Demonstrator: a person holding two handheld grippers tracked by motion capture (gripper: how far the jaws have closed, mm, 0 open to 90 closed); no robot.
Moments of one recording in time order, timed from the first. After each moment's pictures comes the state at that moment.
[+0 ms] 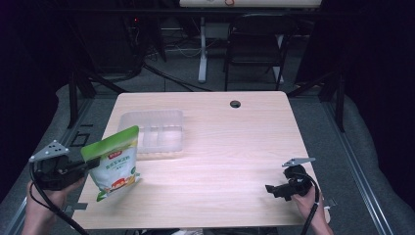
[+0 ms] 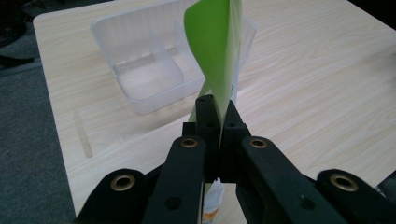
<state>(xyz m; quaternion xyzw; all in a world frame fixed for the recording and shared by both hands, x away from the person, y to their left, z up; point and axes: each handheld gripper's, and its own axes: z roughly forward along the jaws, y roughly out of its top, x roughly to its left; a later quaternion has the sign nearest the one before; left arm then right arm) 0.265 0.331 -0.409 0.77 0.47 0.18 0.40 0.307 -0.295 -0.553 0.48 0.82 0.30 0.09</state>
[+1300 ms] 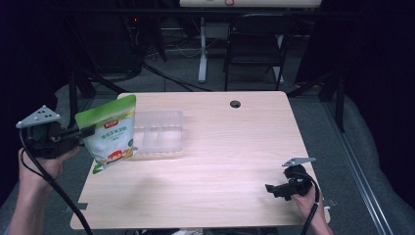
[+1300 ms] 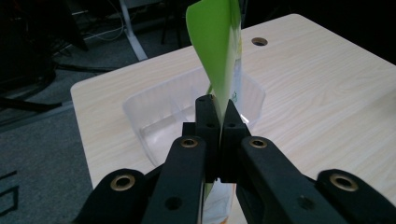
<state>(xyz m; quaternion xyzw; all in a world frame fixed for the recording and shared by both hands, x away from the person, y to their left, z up) 0.304 0.324 -0.343 0.76 0.44 0.24 0.42 0.307 -0.295 -0.552 0.48 0.81 0.31 0.10</state>
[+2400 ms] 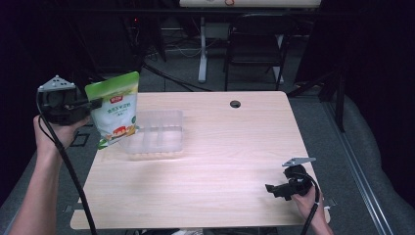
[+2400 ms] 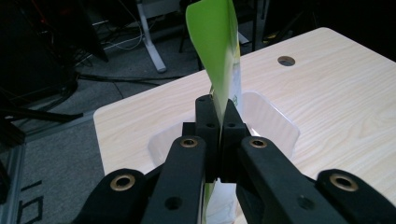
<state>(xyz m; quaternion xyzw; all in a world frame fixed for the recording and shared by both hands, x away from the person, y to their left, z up) 0.368 0.309 -0.322 0.75 0.45 0.27 0.40 0.307 -0.295 -0.552 0.48 0.81 0.31 0.10</state>
